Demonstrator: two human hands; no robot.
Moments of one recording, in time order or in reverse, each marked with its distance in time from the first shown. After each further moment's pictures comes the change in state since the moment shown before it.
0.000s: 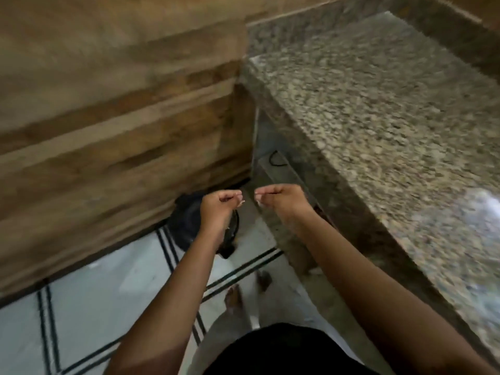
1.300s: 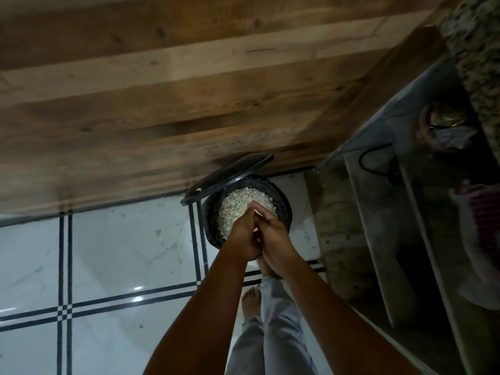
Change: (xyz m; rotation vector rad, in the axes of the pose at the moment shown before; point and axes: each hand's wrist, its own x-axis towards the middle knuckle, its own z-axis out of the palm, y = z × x) left_hand 0.222 -0.127 -0.052 -0.529 0.097 -0.825; right_hand 0.223 0.136 0.186 0.049 -0.225 0.433
